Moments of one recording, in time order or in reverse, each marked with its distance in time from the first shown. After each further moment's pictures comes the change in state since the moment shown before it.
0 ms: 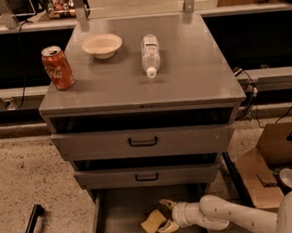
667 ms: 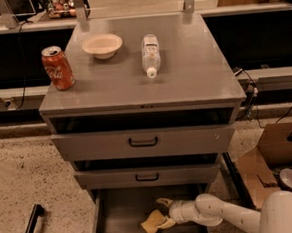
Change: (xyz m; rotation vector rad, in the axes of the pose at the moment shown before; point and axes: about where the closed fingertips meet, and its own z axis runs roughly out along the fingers) arm 0.027 -0.021 0.033 0.014 -0.026 0.017
